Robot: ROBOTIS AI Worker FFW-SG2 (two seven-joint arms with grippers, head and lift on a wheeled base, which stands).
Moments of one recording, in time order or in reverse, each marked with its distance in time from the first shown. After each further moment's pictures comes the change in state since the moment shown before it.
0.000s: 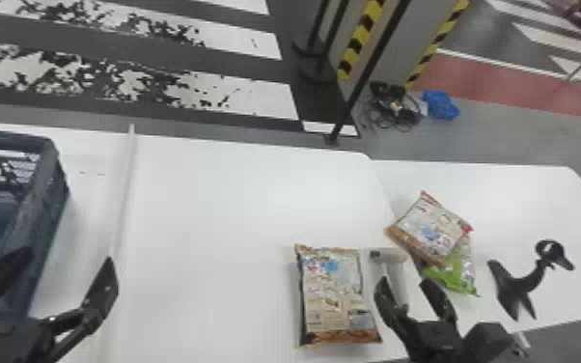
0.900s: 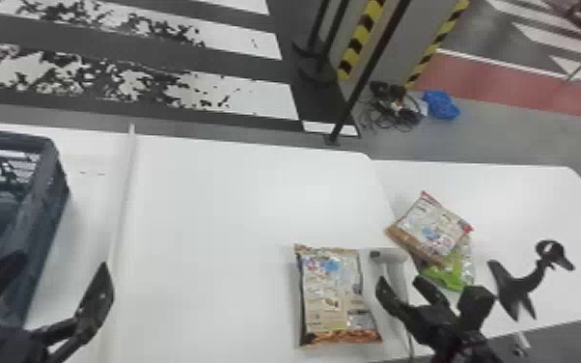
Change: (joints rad) left arm 0.039 0.010 0.002 0.000 0.002 -0.078 0.000; right arm -0.202 -0.113 -0.069 0.203 0.063 0.278 0.143
